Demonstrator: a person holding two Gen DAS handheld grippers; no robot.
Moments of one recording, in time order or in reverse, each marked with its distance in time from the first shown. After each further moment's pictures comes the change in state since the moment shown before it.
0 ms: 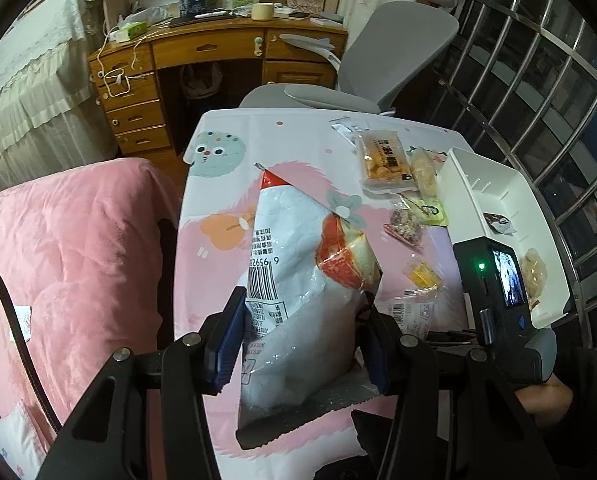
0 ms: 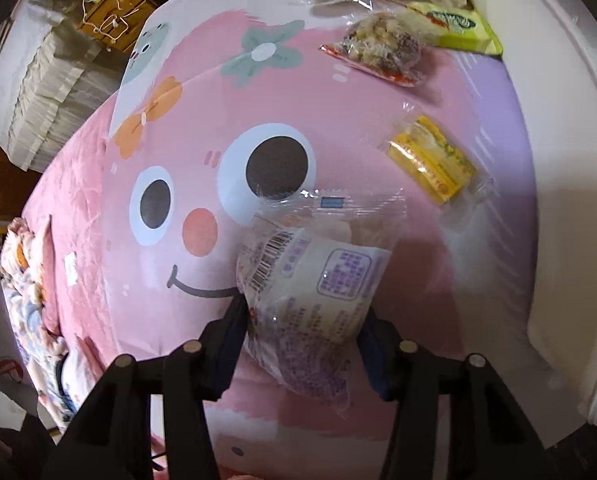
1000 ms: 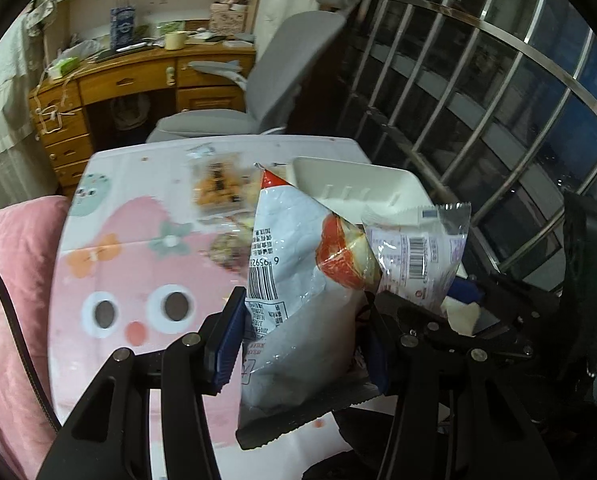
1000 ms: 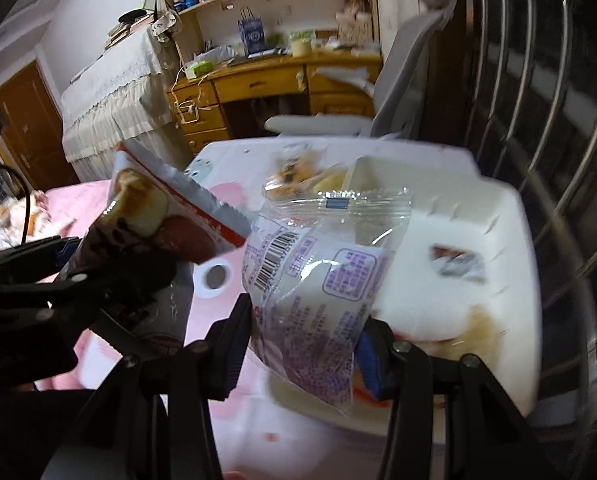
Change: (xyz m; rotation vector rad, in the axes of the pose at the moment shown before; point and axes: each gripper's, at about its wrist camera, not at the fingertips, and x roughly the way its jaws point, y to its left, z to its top) left arm -0.011 -0.211 -0.003 0.082 -0.079 -0.174; right arm -0.196 -0.112 -0.049 -0.367 -0.578 -0.054
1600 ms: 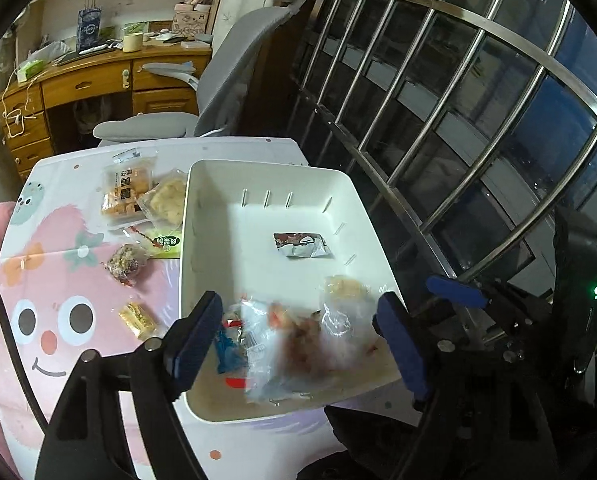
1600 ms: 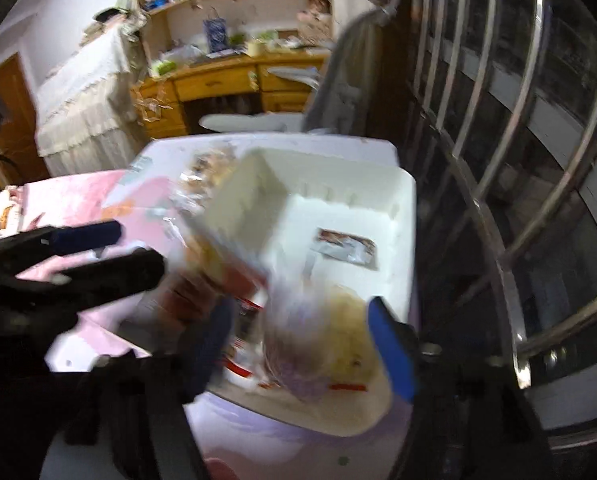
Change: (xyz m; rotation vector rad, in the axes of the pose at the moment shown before) left arm 0.049 -0.097 0.009 -0.004 -0.017 -0.086; right arm -0.032 -0.113 -0.024 0.019 0.036 -0.110
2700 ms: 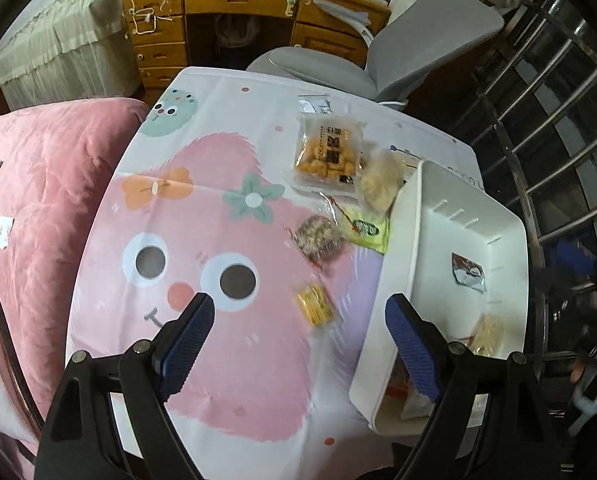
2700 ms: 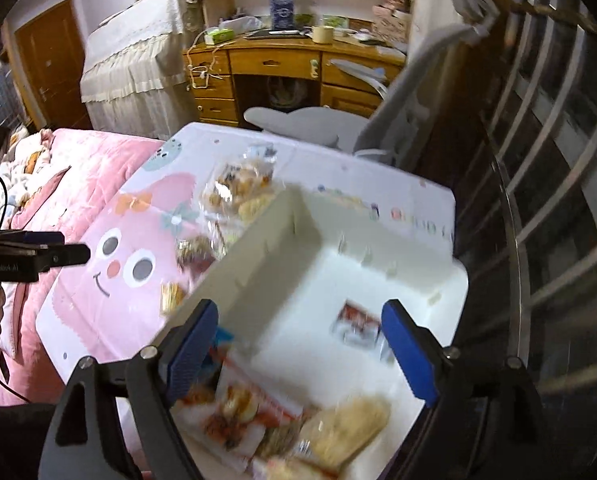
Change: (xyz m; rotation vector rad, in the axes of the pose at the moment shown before) left arm -0.011 0.186 0.033 -0.379 0.206 0.338; right arm 0.060 0.025 0.116 -0.256 0.064 0.148
